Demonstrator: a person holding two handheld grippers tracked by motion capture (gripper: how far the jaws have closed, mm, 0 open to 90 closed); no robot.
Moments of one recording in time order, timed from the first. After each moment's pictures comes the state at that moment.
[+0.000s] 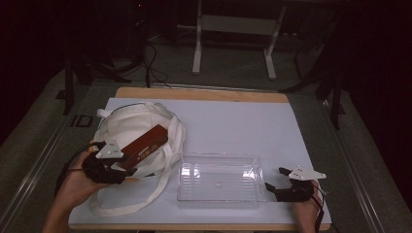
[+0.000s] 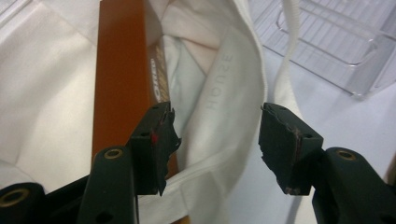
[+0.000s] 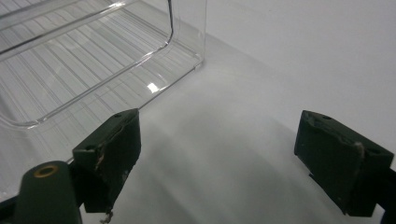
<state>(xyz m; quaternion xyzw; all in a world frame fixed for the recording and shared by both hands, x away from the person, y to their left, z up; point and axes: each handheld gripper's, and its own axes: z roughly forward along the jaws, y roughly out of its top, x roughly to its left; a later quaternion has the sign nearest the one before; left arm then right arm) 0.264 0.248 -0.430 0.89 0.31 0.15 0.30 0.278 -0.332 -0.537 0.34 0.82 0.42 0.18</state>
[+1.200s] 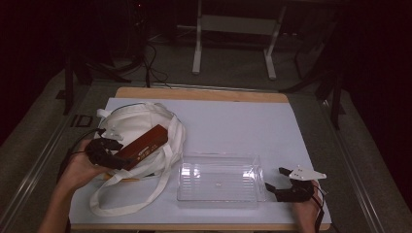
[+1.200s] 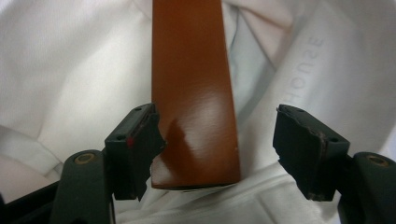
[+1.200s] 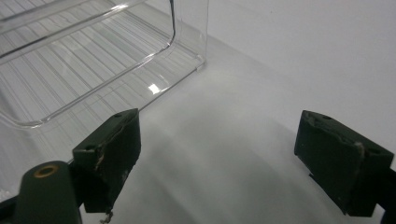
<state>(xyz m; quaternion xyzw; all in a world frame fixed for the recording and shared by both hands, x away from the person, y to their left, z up) 0.317 0.267 -0.450 0.89 0.37 0.12 0.25 0.278 -0.333 -0.537 0.34 0.82 0.42 0.18</state>
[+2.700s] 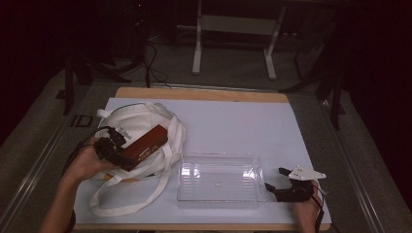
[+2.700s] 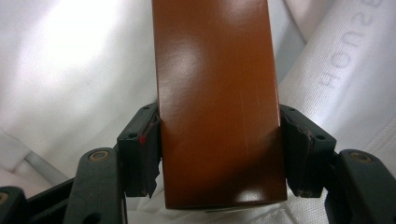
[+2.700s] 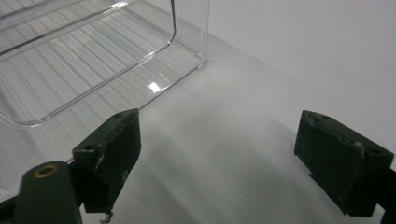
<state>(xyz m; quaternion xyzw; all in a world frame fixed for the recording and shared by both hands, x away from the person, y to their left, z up) 0.344 0.256 -0.468 0.91 0.39 0.05 0.16 0.278 -0.332 -0.537 0.34 0.82 0.42 0.17</state>
